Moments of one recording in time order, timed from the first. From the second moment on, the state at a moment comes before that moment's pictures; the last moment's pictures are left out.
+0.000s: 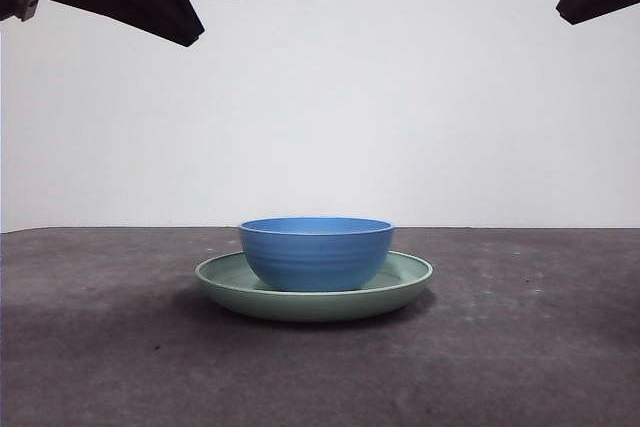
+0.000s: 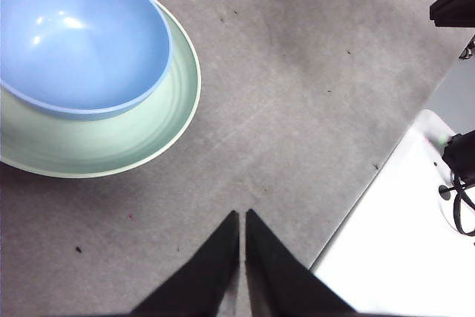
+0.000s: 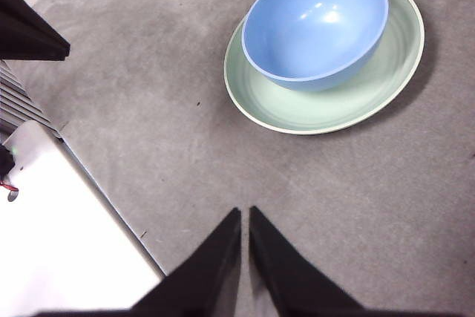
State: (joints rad) left arm -0.67 1.01 0.89 -0.61 0.36 -0.14; right arm 0.40 0.77 0.79 -0.75 -0.52 0.07
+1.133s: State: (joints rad) left arm -0.22 0.60 0.77 -0.23 0.18 0.05; right arm 0.40 0.77 0.79 -0.75 -0.52 0.07
